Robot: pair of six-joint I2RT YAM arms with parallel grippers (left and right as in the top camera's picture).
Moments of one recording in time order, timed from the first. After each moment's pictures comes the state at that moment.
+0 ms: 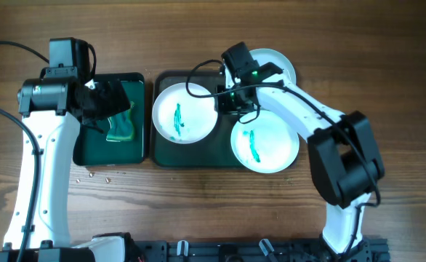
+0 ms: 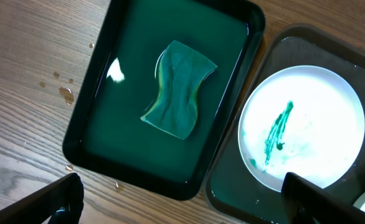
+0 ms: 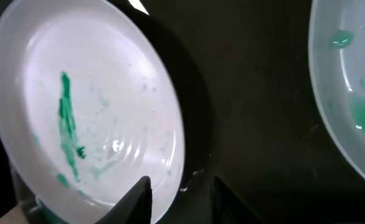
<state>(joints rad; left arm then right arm) 0.04 1.44 1.41 -1.19 -0.09 -0.36 0.51 2.05 1.49 -0.68 -0.27 0.45</state>
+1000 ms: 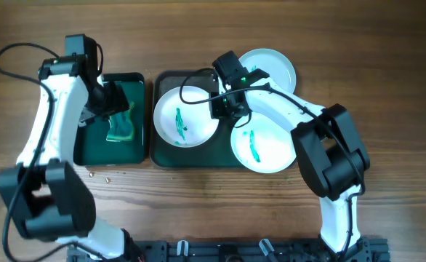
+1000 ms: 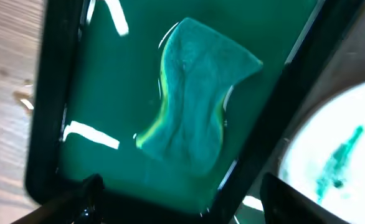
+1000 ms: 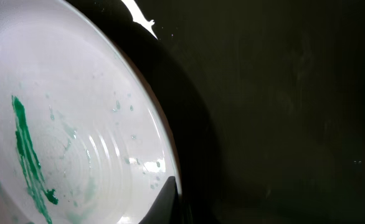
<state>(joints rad) 0.10 1.77 1.41 -1.11 -0.04 -0.28 0.54 2.14 1.49 -0.62 -0.23 0.44</state>
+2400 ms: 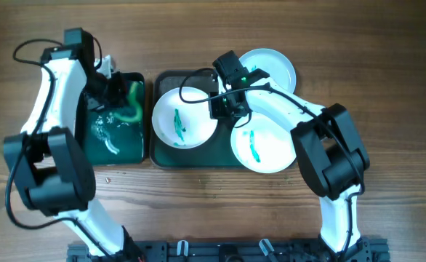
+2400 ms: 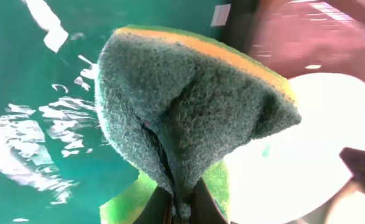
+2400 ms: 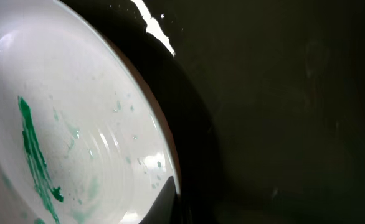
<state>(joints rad) 0.13 1.94 1.54 -1.10 0.26 -0.16 0.54 2.14 1.49 -0.62 -0.27 0.45</state>
